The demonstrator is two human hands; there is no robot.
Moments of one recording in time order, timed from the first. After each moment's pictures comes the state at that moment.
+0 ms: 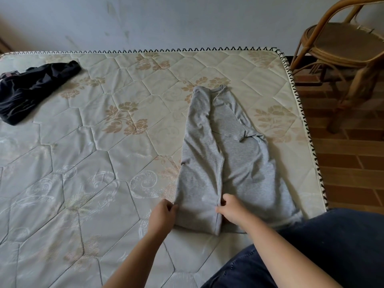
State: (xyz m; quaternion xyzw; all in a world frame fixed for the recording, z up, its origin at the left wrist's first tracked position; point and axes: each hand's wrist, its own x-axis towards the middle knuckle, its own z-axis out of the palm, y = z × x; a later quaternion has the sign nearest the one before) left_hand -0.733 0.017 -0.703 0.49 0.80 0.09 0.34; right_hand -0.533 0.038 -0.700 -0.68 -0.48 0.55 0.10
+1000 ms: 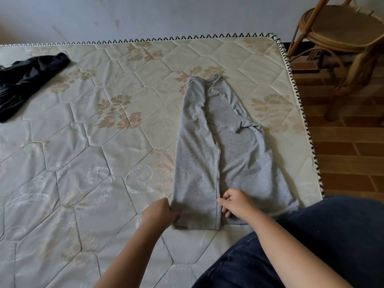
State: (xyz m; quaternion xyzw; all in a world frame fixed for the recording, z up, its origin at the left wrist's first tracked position) left_hand -0.735 0.022 -0.692 0.59 0.74 -0.16 0.28; right_hand -0.511 0.028 -0.703 -0.68 -0.51 0.52 0.09
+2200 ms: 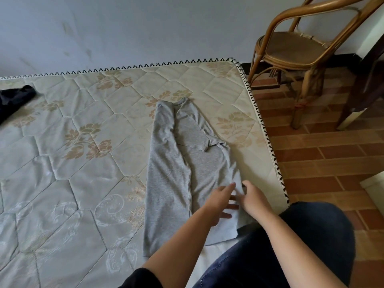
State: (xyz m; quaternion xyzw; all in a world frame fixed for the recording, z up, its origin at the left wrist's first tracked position) left_hand -0.525 0.068 -0.654 0.37 0.57 0.13 0.73; right_hand -0.419 0.046 -0.657 -0.79 -0.44 0.40 0.16
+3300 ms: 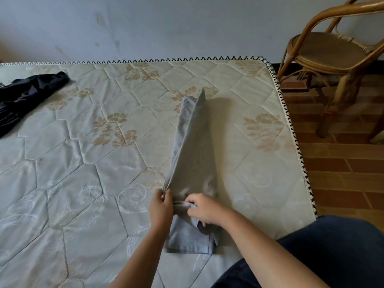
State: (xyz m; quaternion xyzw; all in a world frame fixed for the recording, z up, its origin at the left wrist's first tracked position) left_hand -0.689 0.056 -0.675 0.36 0.76 0.39 0.38; right_hand -0.558 0.067 -0.650 -0.53 -0.65 0.54 0.05
